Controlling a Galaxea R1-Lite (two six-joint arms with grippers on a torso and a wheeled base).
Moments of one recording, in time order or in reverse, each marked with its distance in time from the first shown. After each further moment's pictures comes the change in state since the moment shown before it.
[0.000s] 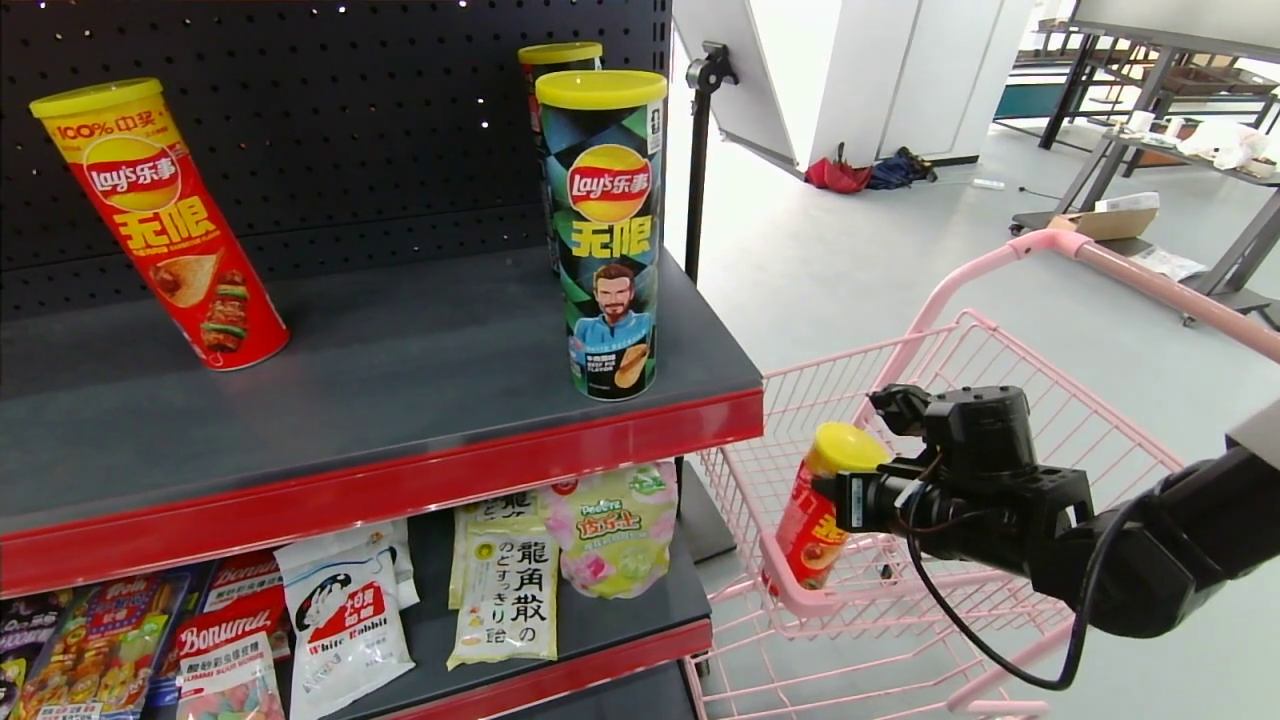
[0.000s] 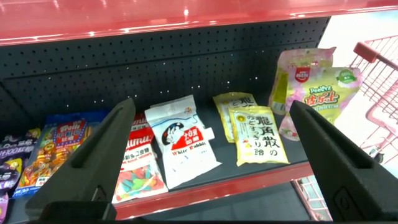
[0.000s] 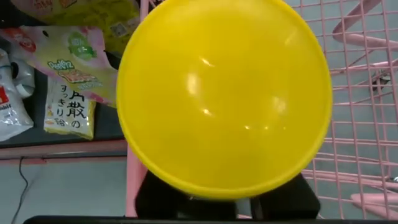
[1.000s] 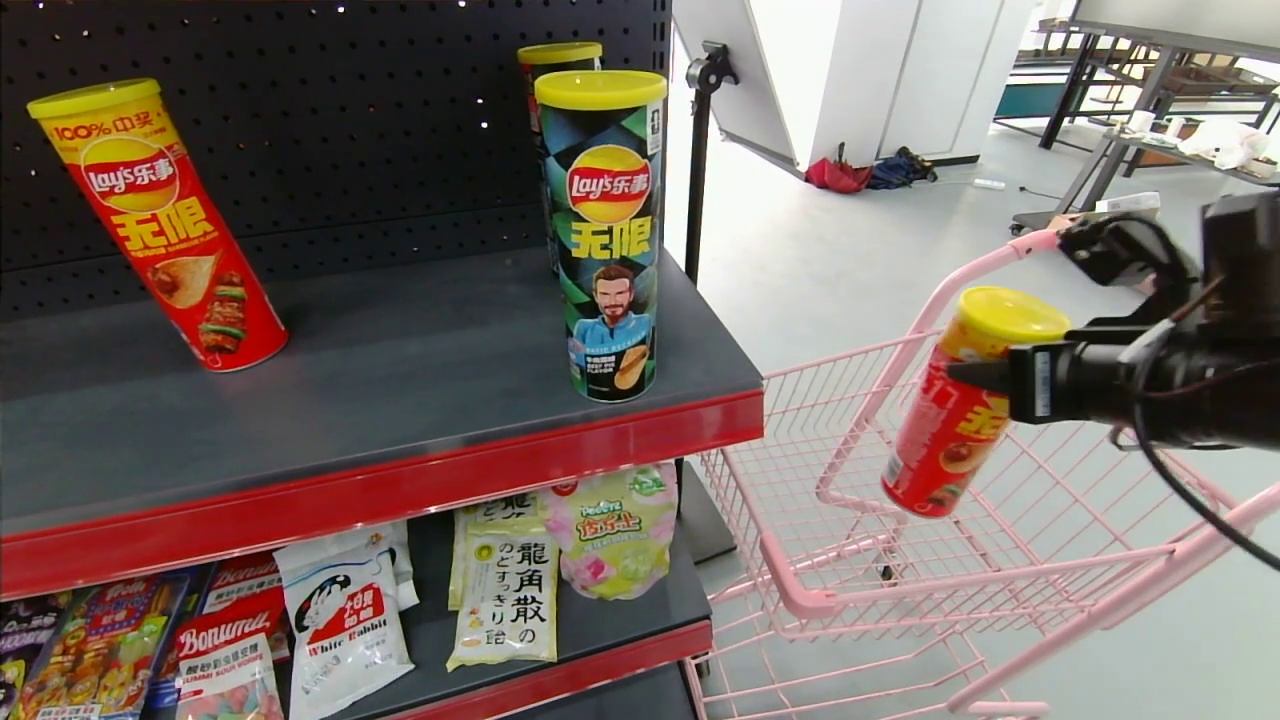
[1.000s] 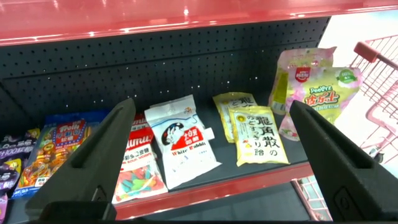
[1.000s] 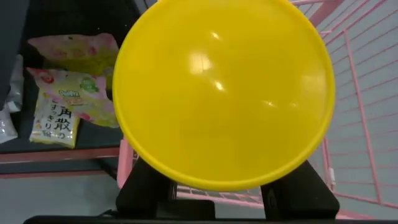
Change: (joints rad) left arm 0.000 0.000 0.000 0.001 -0.001 0.000; right arm -0.151 -0.489 -0.307 0.677 -0.001 -0.232
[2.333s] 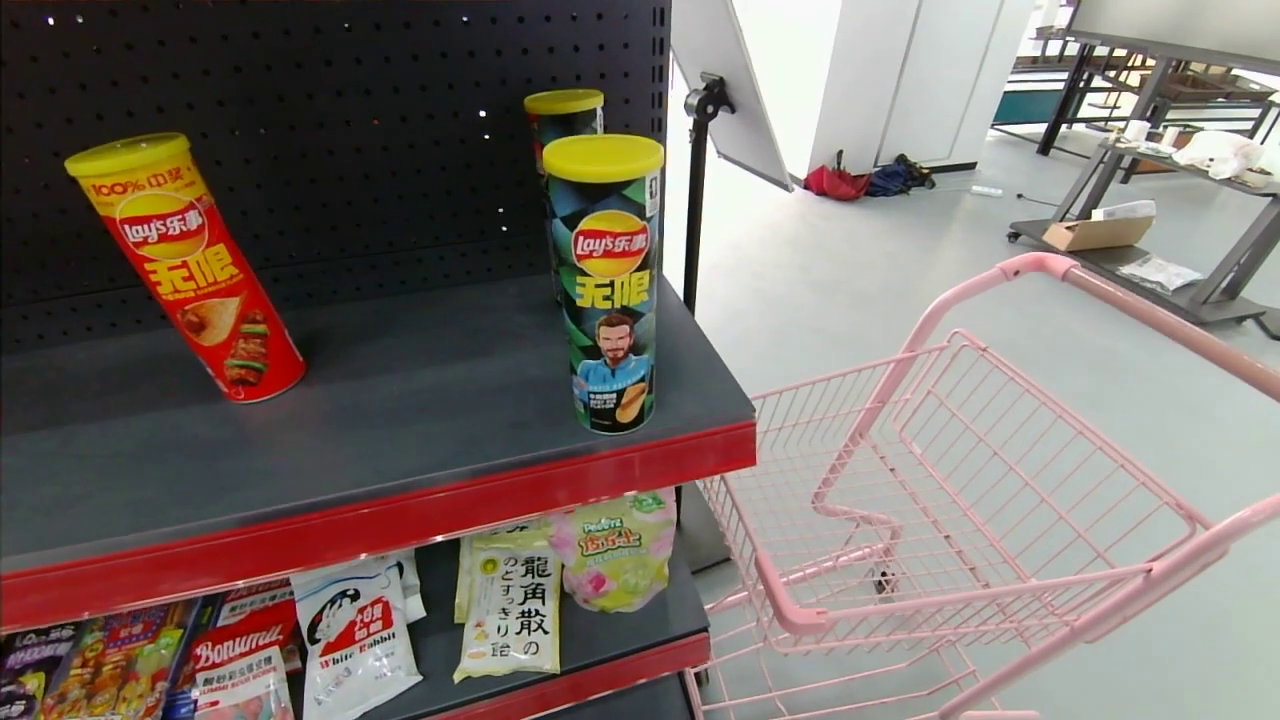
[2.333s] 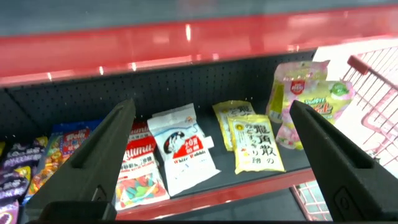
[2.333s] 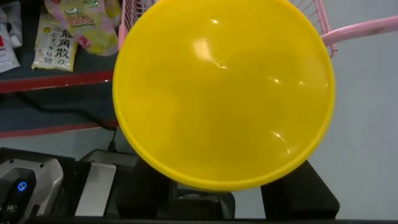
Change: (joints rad) left arm 0.000 0.000 0.000 -0.001 0.000 0.000; right arm -0.042 -0.983 0.041 0.940 -0.072 -0.045
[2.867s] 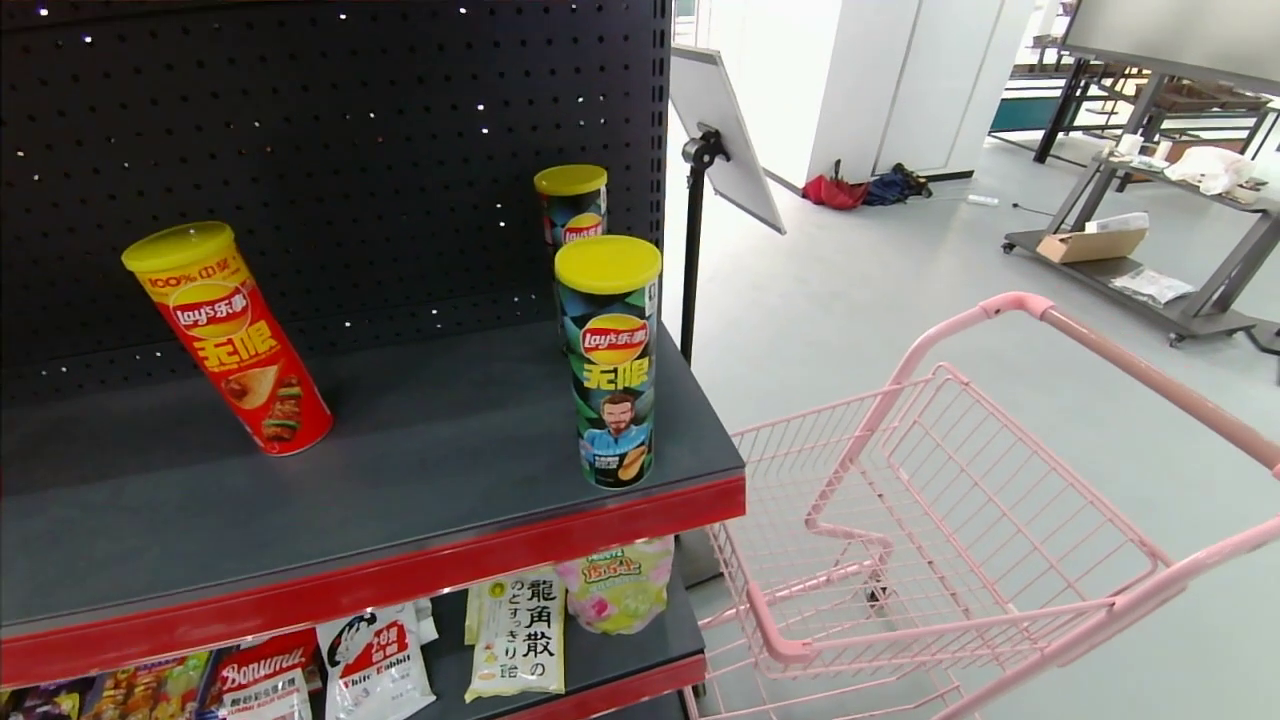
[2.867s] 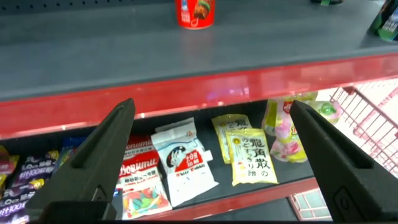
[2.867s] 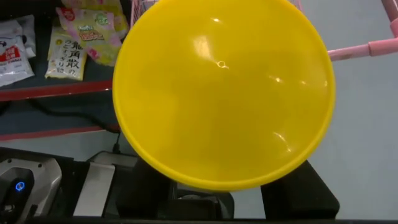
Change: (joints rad) left arm 0.000 0.000 0.000 0.001 0.000 0.000; right arm 0.003 -0.001 0.007 -0.006 0.000 -0.005
